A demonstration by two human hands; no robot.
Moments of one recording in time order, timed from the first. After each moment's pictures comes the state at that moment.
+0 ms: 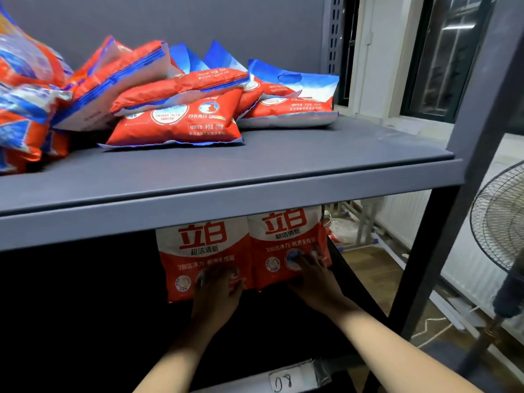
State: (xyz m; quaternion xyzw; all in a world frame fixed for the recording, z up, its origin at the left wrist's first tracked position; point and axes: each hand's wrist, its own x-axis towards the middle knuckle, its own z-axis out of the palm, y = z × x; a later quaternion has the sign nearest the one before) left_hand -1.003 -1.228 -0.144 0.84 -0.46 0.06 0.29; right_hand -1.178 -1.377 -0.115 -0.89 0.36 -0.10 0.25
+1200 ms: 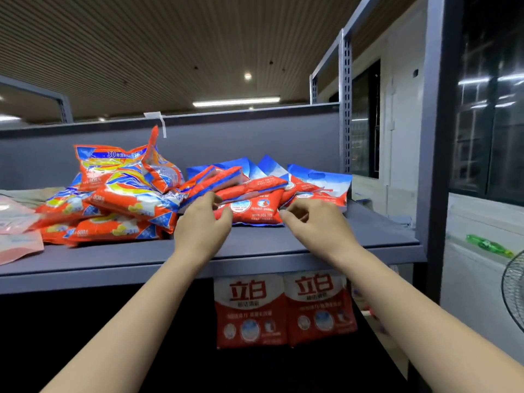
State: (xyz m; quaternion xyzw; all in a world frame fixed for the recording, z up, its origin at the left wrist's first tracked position) left_hand -1.063 -1.112 0.185 0.79 -0.35 0.24 0.43; right_hand -1.219 -1.246 0.180 -0.86 0.19 -0.42 0.21
